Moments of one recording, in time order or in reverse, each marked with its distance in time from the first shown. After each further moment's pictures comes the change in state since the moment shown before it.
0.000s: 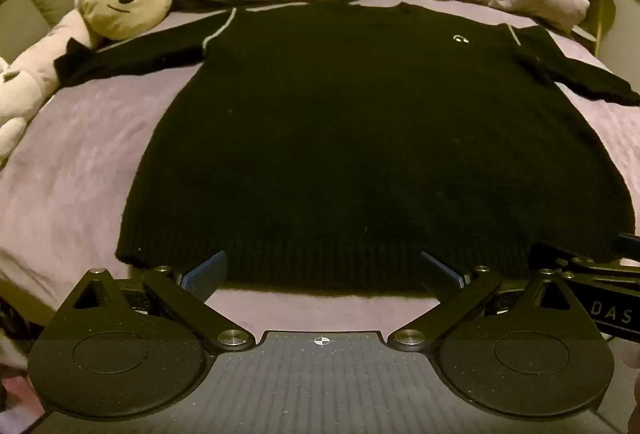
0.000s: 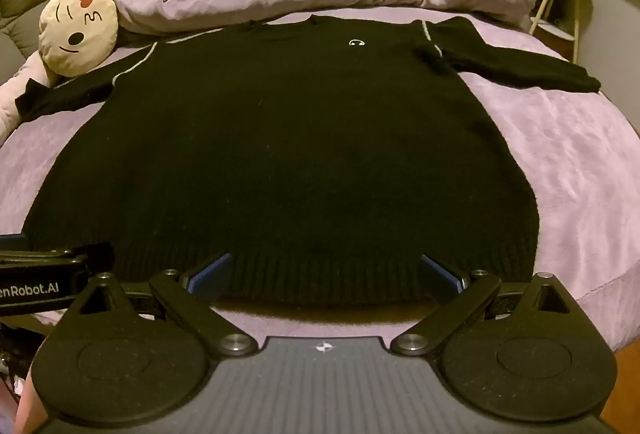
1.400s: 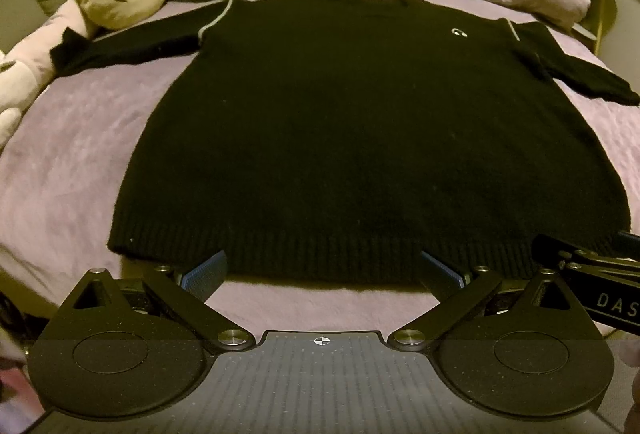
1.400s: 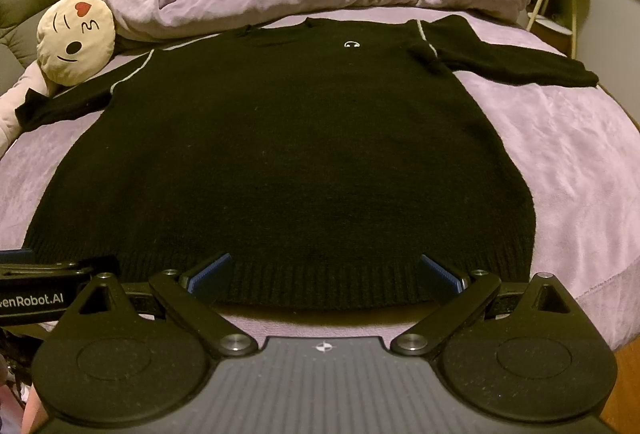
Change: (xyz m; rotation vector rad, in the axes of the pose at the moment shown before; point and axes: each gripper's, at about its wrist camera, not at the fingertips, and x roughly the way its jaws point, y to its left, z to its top) left arm 0.007 0.004 -0.004 -0.013 0.029 -0.024; right arm -0.003 -0.008 0.003 0.016 0.003 0.014
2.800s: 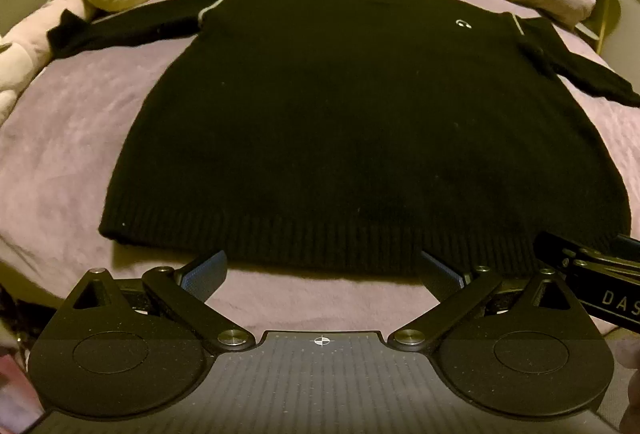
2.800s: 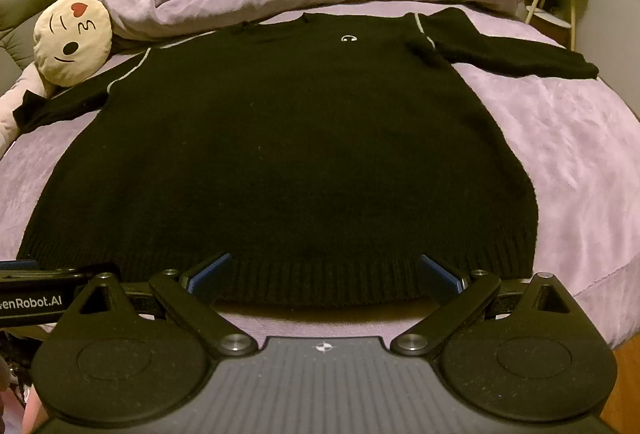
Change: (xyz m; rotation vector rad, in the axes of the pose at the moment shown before) left arm 0.006 0.005 0.000 -0.026 0.040 -0.015; right arm 0.008 0.000 -0.002 0.015 0.010 0.004
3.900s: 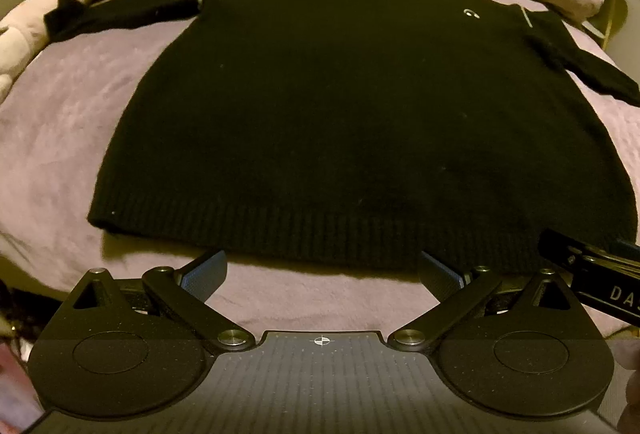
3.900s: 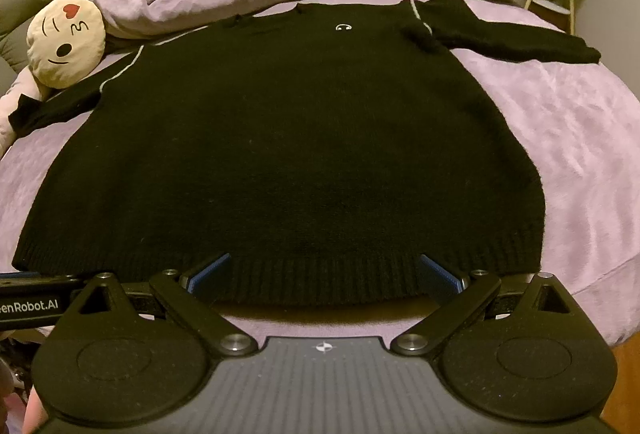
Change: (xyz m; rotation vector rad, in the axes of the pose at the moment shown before) left arm 0.014 0.002 0.002 -0.023 0.044 -0.004; right arm 0.013 -0.011 0.003 0.033 0.026 0.017
